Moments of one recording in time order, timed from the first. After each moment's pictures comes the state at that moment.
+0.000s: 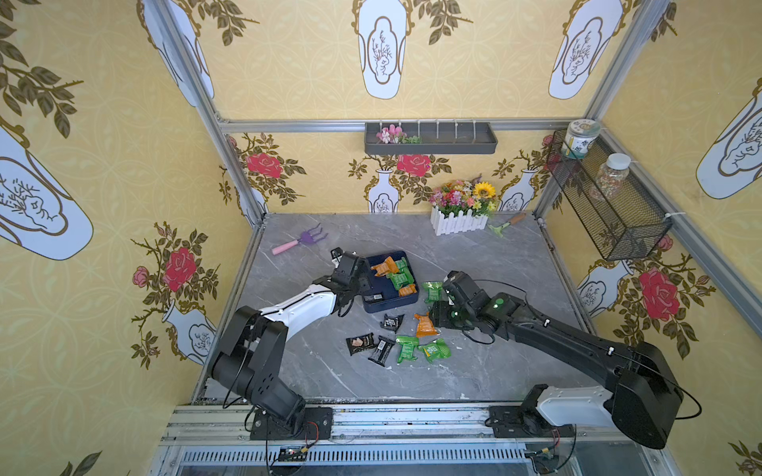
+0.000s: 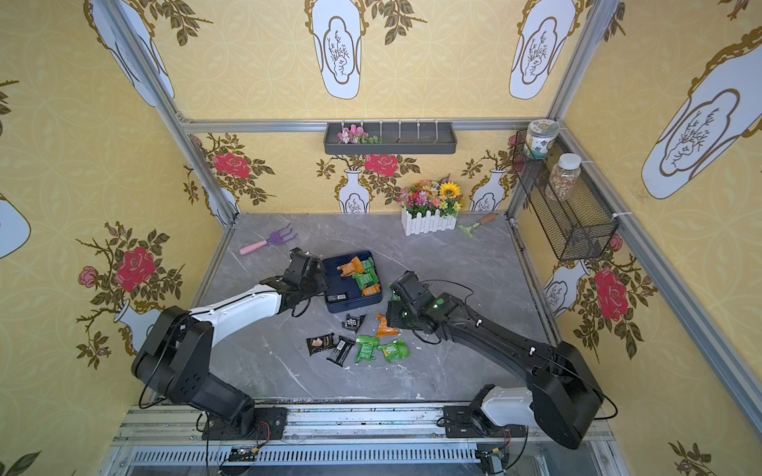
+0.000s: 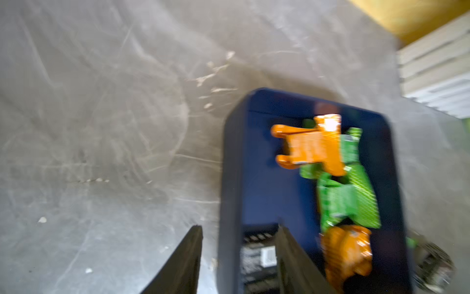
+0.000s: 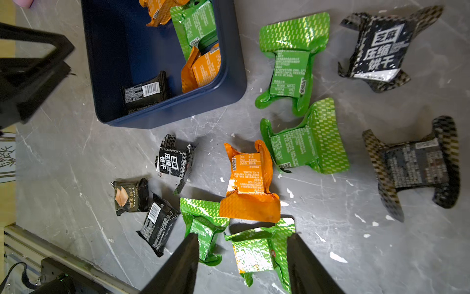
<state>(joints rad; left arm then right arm) -0.50 1.54 0.93 -0.22 -0.20 -0.74 0.72 1.30 0.87 -0.58 -0.01 0.73</state>
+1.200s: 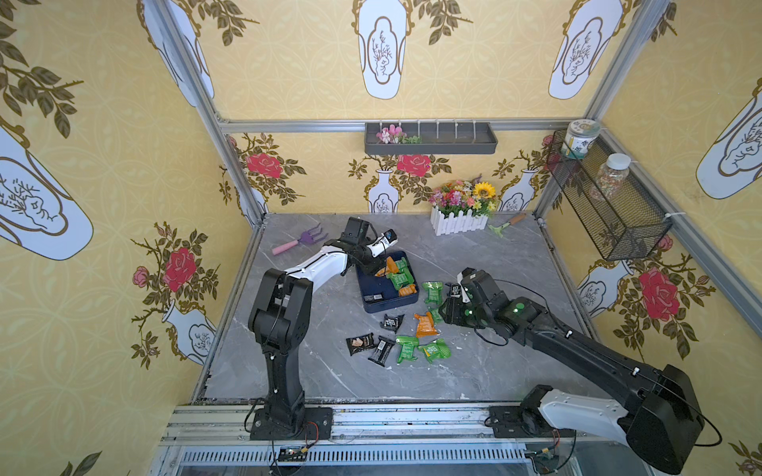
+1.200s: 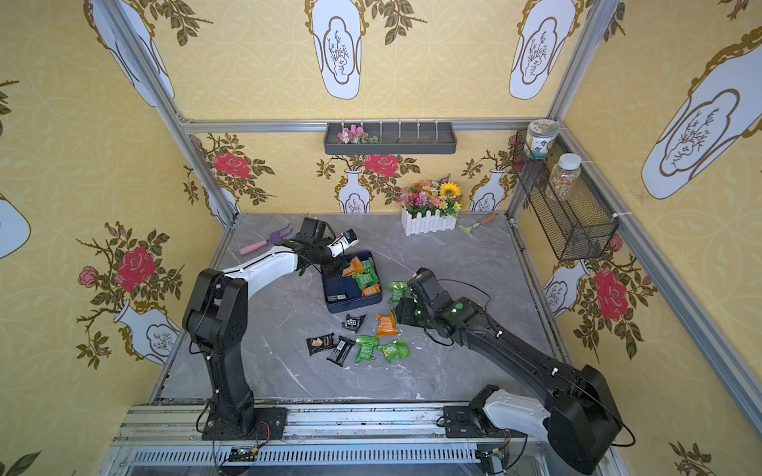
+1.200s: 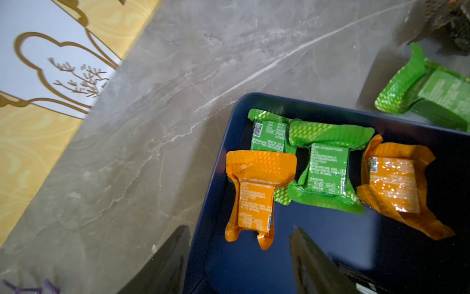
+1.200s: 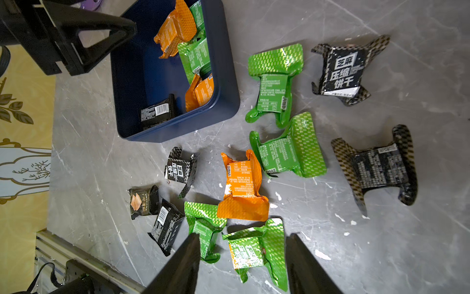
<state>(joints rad) -0.38 1.97 1.44 -0.40 0.25 0.65 0.63 1.16 0.81 -0.56 -0.05 0.70</state>
